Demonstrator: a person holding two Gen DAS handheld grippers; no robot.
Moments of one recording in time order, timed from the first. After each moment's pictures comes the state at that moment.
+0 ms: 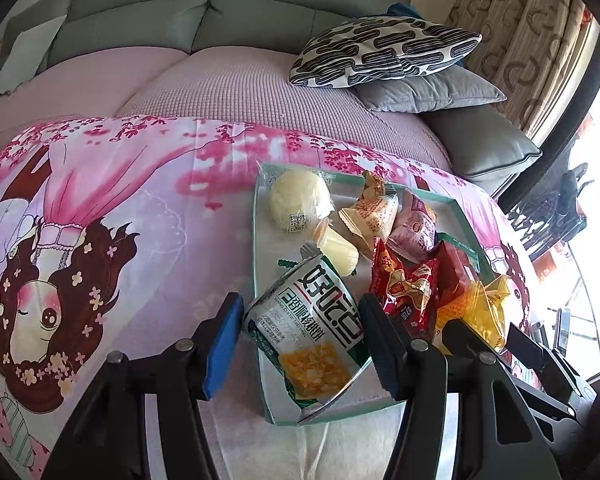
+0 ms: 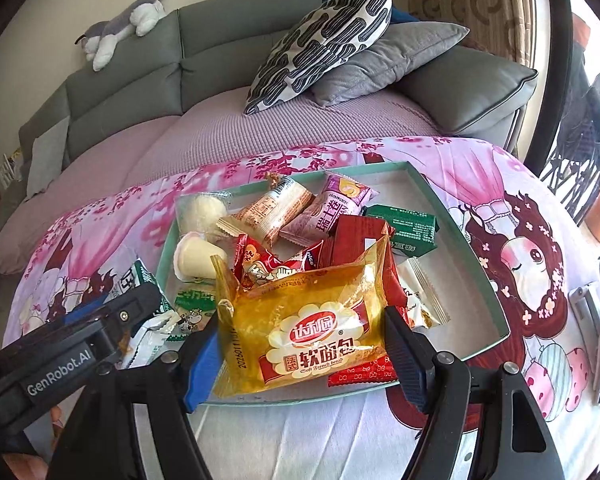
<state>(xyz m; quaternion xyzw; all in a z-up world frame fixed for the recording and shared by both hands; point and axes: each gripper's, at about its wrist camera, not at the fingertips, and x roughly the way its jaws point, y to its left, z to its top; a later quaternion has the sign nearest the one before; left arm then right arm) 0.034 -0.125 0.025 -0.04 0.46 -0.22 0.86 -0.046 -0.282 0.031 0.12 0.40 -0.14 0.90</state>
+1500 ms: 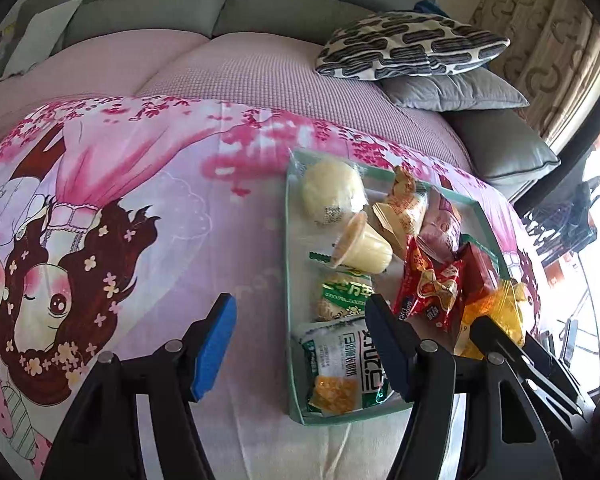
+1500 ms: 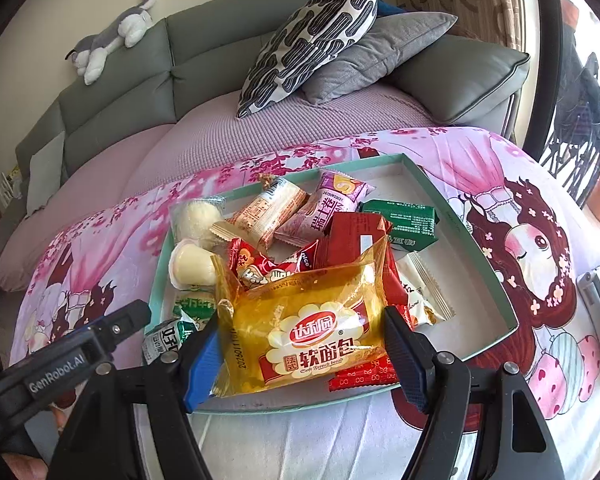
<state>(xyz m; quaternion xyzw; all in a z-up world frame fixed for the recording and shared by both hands) 0.044 -0.108 0.016 -0.06 0.48 -0.19 0.85 -0.043 -0.288 0.025 0.15 0.40 -0.14 0.89</state>
